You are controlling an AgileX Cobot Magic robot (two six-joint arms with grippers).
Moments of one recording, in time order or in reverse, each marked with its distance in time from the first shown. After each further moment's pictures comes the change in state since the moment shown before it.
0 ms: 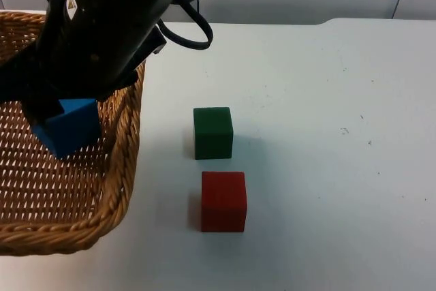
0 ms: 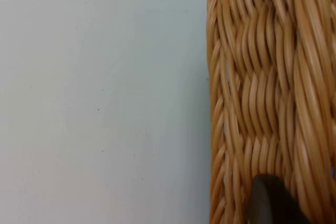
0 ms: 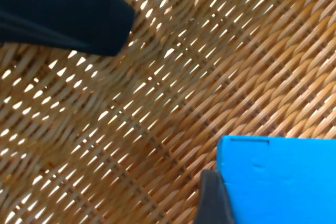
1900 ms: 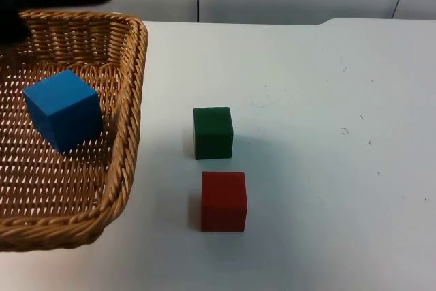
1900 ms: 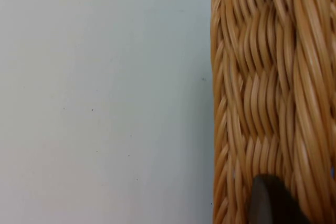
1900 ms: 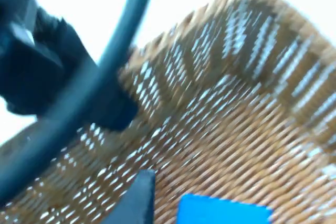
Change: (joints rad) right arm 0.000 -0.154 0.000 -0.122 -0.043 -0.085; left arm 0.000 0.000 0.000 -0.002 0.007 0.002
